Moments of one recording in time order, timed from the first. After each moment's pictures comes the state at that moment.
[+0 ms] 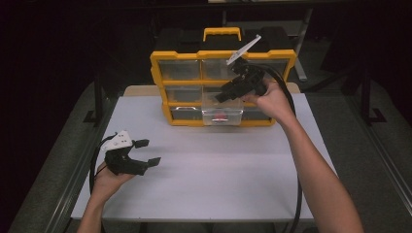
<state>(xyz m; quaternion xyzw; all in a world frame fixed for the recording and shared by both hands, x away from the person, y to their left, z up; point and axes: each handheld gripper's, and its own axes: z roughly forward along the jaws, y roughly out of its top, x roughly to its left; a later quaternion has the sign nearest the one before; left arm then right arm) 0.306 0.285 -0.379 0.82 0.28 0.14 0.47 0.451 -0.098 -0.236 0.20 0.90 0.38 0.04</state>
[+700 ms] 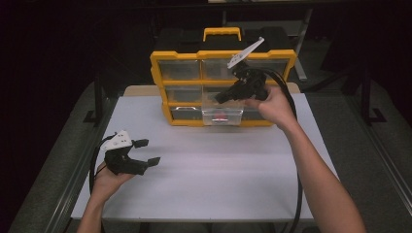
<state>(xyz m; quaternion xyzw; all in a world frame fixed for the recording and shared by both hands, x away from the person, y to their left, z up) 0.308 0.286 -0.379 0.82 0.28 0.14 0.47 0.426 -0.098 -0.230 0.17 0.90 0.41 0.02</state>
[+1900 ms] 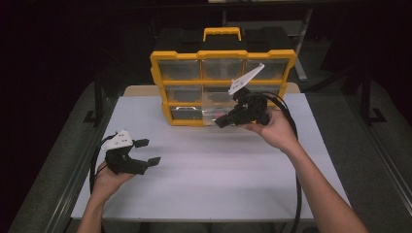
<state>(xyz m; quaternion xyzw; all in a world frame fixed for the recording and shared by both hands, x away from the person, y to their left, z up) 0.308 0.284 -0.380 0.82 0.28 0.14 0.47 0.382 -0.098 -0.263 0.15 0.90 0.40 -0.02</state>
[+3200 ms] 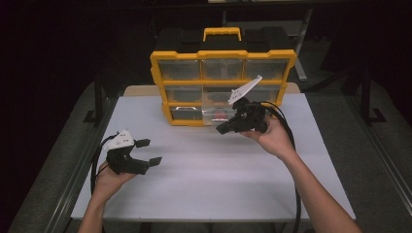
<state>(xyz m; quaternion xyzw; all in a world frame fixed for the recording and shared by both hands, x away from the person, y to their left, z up) 0.310 0.282 -0.380 0.82 0.28 0.14 0.47 0.387 -0.098 -0.296 0.16 0.90 0.40 0.00</state>
